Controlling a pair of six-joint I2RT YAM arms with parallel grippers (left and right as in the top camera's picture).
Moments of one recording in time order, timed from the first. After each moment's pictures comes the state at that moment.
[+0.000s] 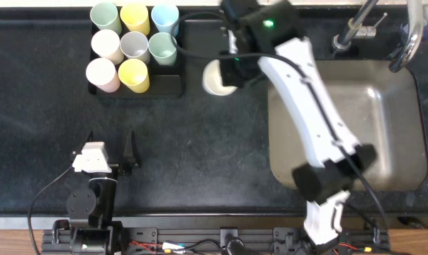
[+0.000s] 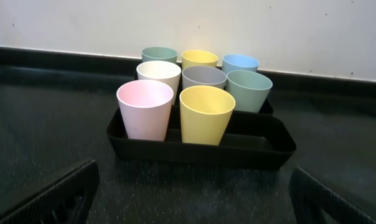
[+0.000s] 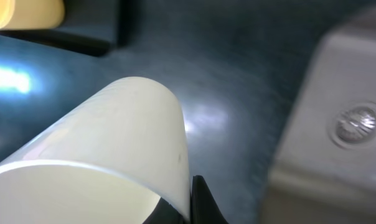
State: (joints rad) left arm 0.00 0.01 0.01 -0.08 0.01 -0.10; right arm 0.51 2.08 2.34 -1.62 -0.12 0.34
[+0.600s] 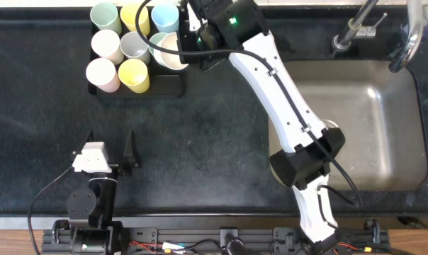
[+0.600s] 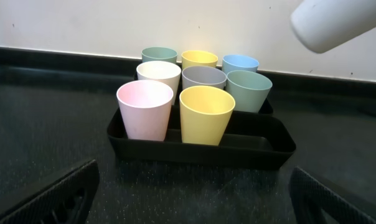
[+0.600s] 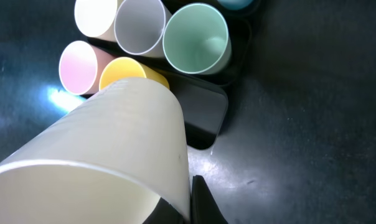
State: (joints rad) left arm 0.00 0.01 0.01 -0.08 0.01 -0.10; right arm 0.58 2.23 2.51 -1.35 -0.24 0.39
